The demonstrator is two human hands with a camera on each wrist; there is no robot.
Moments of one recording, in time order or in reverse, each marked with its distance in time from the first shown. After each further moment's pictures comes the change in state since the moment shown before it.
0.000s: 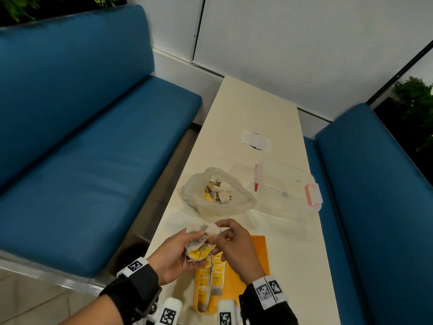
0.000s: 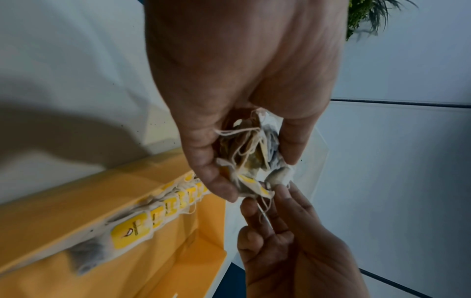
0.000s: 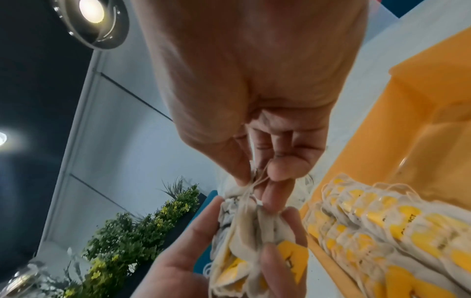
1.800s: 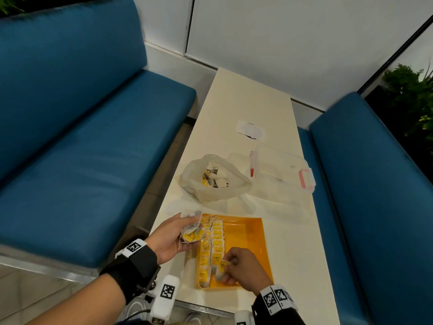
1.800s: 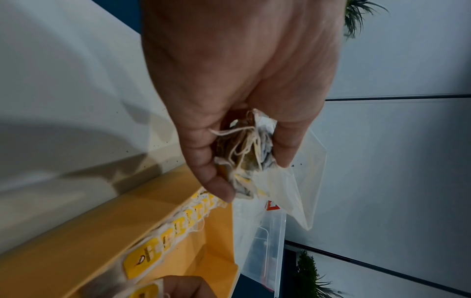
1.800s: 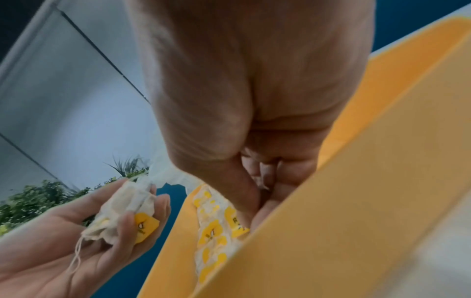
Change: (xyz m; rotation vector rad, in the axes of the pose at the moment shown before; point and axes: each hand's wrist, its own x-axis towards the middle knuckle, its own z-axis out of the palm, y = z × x) left_hand -0.007 0.000 -0.011 0.112 0.046 0.034; right_hand -0.037 0.090 -0.015 -0.212 -0.214 0.268
